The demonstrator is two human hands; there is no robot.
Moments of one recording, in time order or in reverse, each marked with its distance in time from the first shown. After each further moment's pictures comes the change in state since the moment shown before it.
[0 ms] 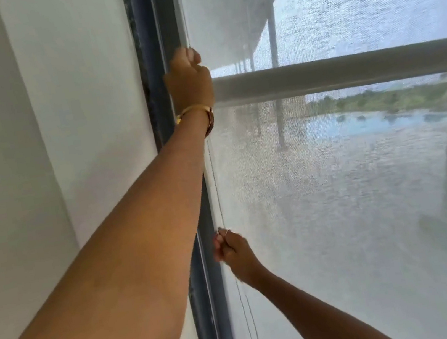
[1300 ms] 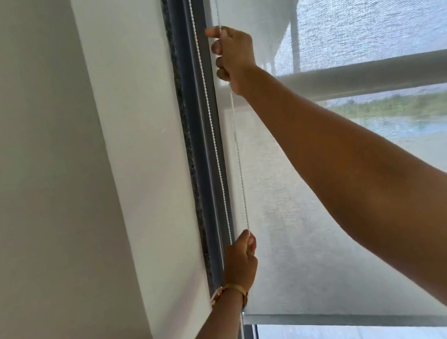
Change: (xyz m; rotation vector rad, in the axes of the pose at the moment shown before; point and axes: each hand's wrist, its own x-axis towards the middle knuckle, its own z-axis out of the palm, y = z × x) left_hand -0.252 -0.149 -0.075 0.154 -0.534 -0.373; right_hand 0.162 -0.299 -0.058 0.246 0.357 -0.292
